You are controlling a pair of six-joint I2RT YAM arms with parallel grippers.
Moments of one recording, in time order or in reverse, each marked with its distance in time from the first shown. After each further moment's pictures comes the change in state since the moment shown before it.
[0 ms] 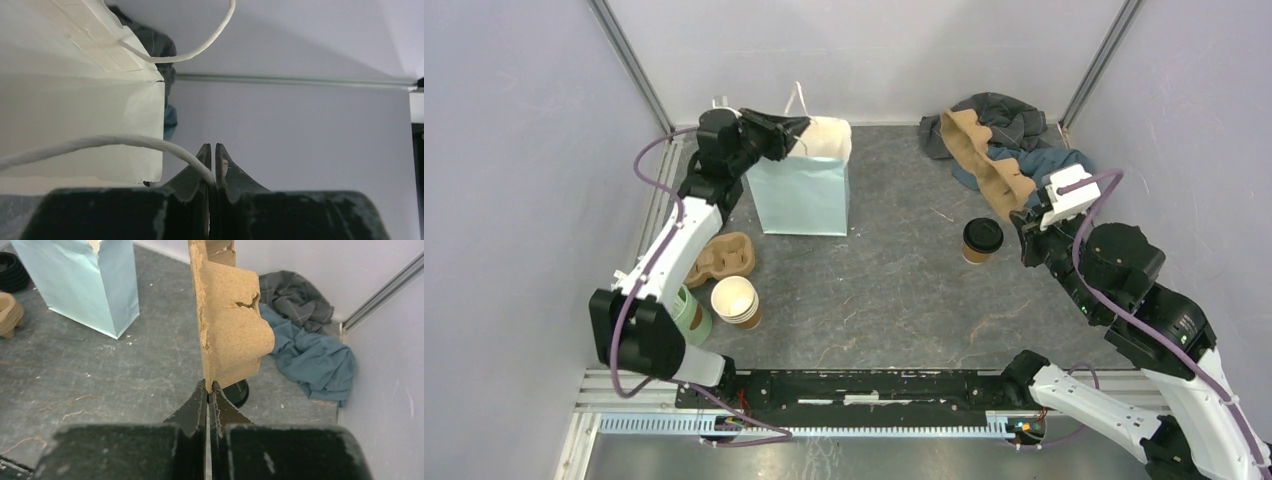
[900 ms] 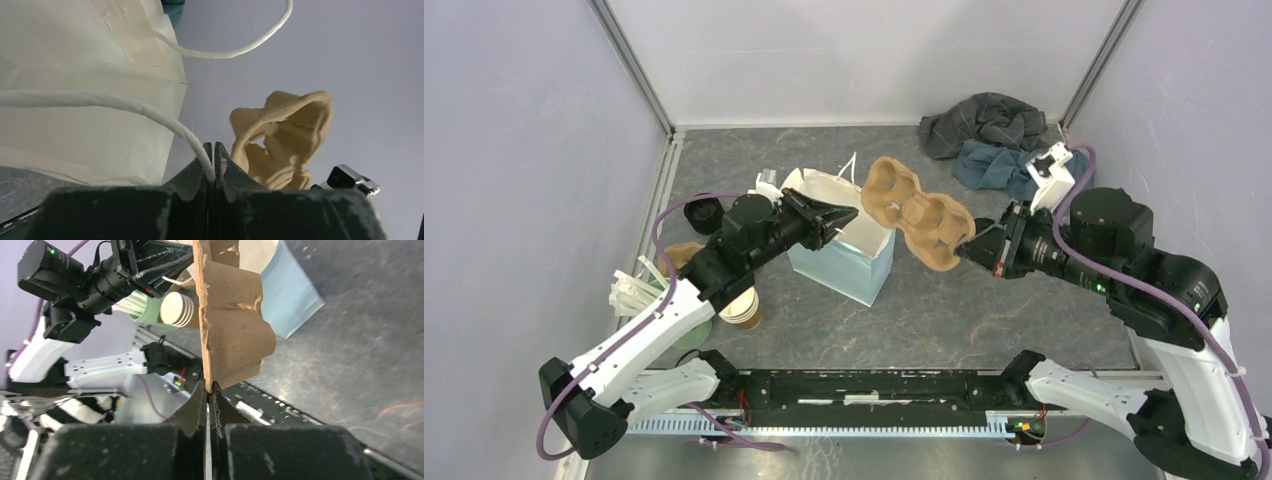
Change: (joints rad) left arm -0.493 -0.474 -0.376 -0.146 -0.201 -0.103; right arm 0.000 0.238 0.341 -0.325 -0.481 0.770
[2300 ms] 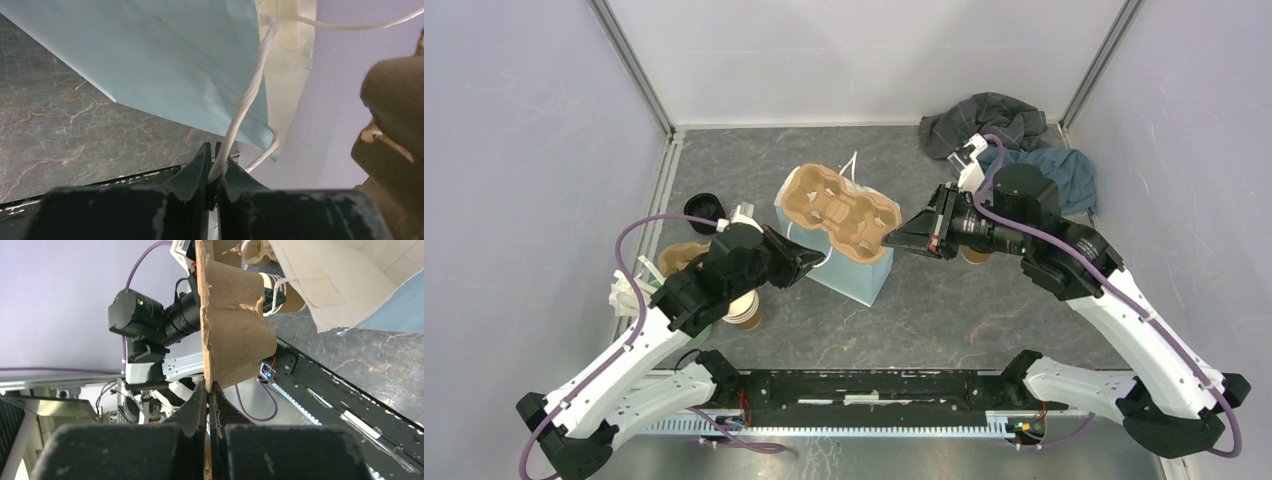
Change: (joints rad) left arm -0.035 -0.196 -0.051 -0.447 -0.143 0.161; right arm 0.000 0.087 -0.292 0.492 -0.346 0.377
